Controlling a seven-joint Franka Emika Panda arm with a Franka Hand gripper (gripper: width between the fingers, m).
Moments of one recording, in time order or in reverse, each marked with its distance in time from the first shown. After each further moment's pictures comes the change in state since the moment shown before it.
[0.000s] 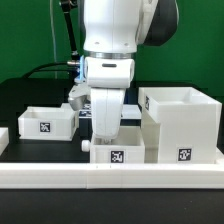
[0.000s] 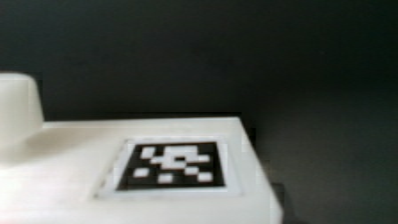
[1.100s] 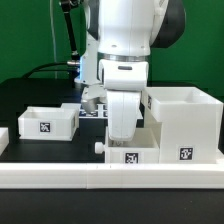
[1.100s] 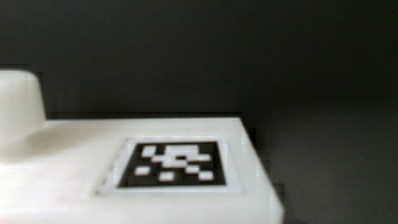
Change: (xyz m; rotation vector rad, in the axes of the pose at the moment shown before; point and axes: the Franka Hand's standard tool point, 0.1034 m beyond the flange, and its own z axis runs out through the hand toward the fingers) arm 0.021 -0.001 0.003 -0.002 -0.015 -0.031
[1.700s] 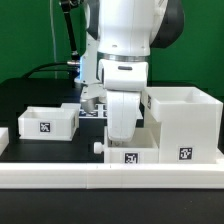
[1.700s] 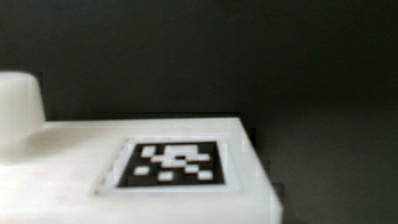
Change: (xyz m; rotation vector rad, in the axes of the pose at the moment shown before) arm -0.003 0.000 0.000 0.015 -0.011 -0.004
